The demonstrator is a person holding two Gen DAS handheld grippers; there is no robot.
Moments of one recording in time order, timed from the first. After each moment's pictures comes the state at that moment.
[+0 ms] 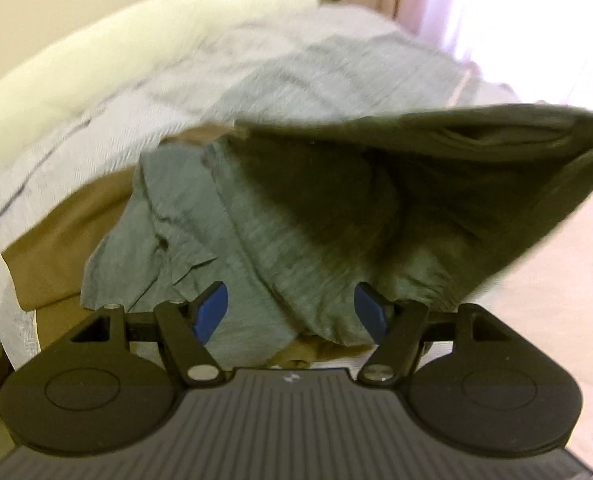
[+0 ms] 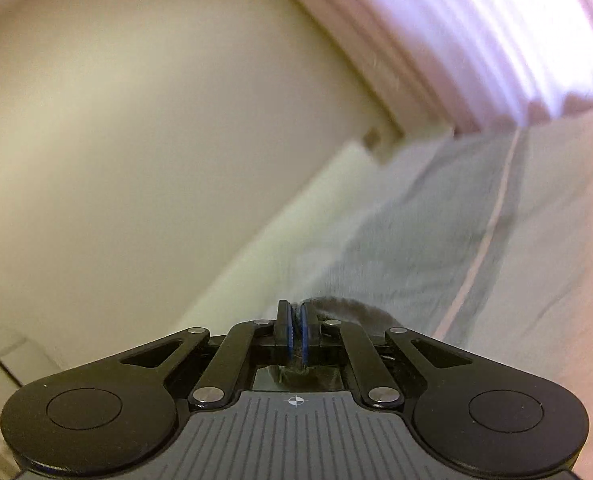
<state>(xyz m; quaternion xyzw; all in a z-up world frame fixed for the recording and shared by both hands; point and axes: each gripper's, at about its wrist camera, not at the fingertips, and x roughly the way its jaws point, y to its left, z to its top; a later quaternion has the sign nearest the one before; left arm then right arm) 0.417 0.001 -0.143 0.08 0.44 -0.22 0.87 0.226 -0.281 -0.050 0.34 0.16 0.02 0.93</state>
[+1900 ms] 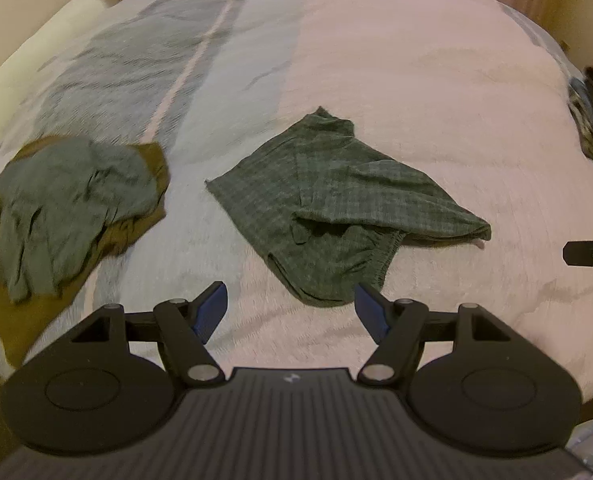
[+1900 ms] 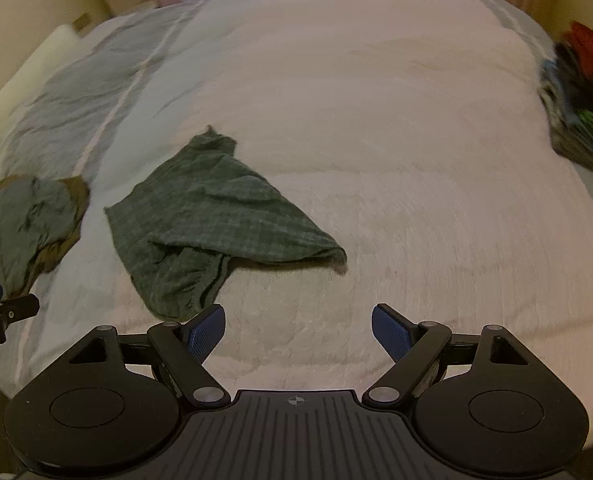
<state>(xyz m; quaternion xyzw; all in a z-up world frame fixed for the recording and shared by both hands) 0.120 -0.102 -0.138 0.28 0.44 -0.39 0.75 -0.083 -0.276 -0.154 0.29 0.47 -0.32 0.77</state>
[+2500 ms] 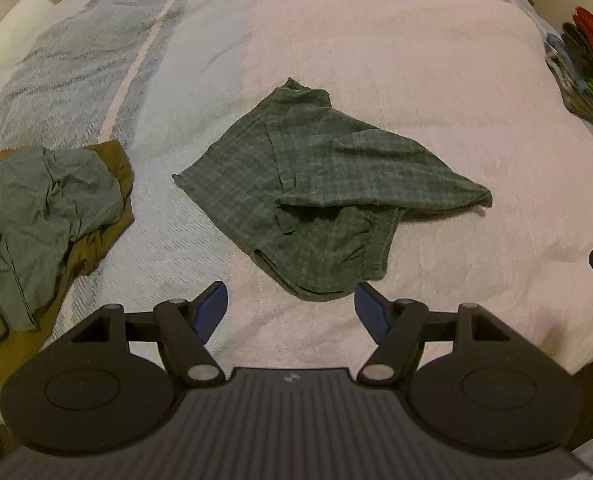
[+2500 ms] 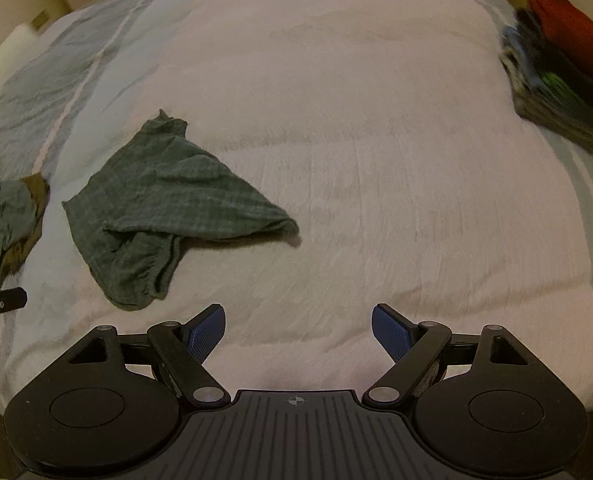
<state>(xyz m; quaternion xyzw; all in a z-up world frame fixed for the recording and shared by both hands) 0.140 -0.125 -0.176 0.31 0.47 -0.42 0.71 -0.114 -0.303 -0.170 0.29 0.50 -0.34 0.74</state>
